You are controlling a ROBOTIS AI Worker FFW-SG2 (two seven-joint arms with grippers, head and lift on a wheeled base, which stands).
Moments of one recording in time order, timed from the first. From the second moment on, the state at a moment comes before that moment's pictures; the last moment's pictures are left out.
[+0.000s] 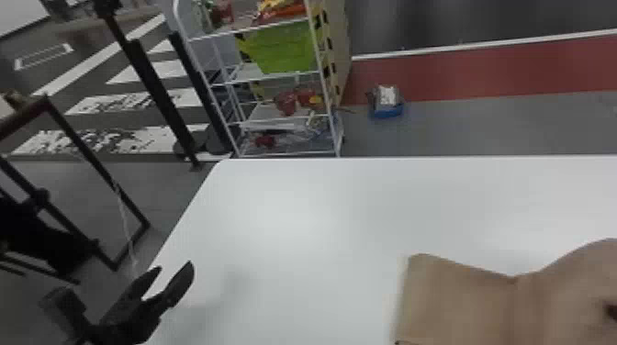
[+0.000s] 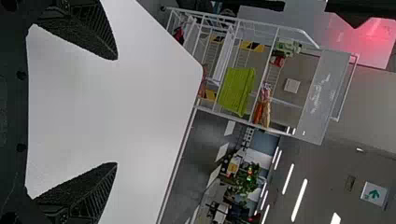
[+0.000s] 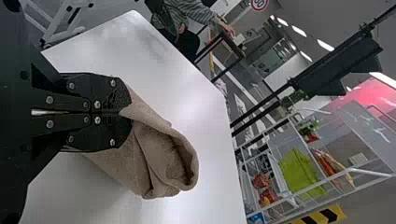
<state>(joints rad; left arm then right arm) 0.34 0.00 0.83 -1.77 0.31 0.33 -0.75 0.28 -0.21 -0.41 -2.27 -0.17 1.19 1.31</state>
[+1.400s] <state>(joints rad) 0.33 0.00 0.84 -1.76 0.32 0.33 -0.76 0.23 -0.17 -0.10 -2.25 0.03 1.24 1.22</state>
